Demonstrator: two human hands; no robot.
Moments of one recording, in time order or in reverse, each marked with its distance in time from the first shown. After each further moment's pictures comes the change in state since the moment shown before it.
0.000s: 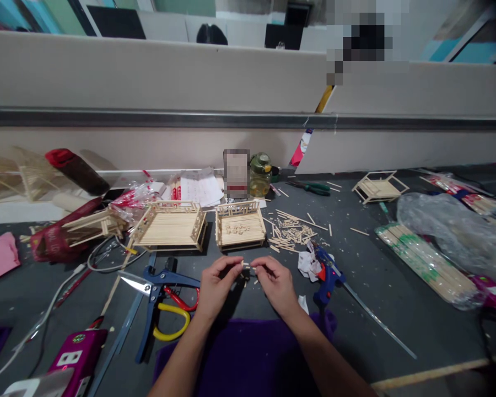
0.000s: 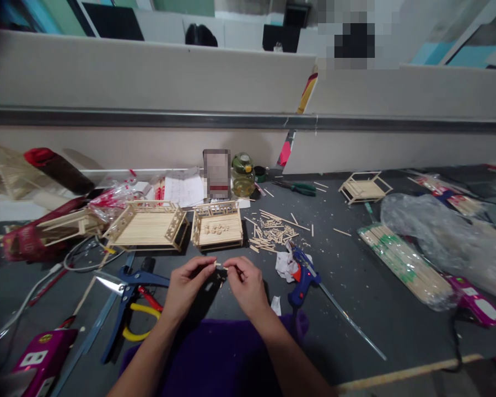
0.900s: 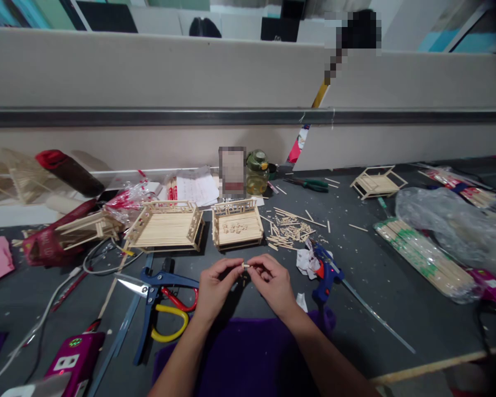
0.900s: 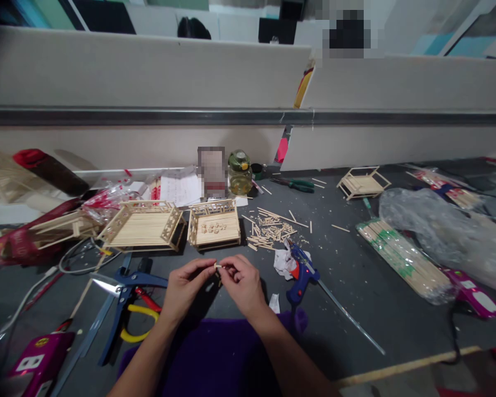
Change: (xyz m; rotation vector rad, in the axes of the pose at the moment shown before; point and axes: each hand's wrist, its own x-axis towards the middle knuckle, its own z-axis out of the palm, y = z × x) left_hand -0.002 0.002 0.003 -0.009 -0.031 -0.007; right_hand 0.000 -0.003 0.003 0.023 0.007 -0.025
